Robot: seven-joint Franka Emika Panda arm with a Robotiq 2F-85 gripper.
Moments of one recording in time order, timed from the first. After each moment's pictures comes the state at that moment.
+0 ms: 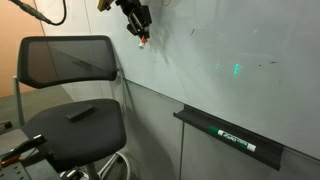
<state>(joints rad) 0.11 0.11 0.08 -1.91 -0.58 1.88 0.58</state>
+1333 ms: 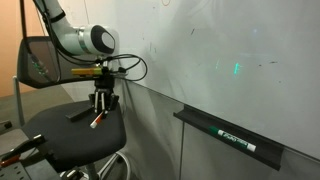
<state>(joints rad) 0.12 0.39 0.10 -2.29 -0.22 2.21 0.14</state>
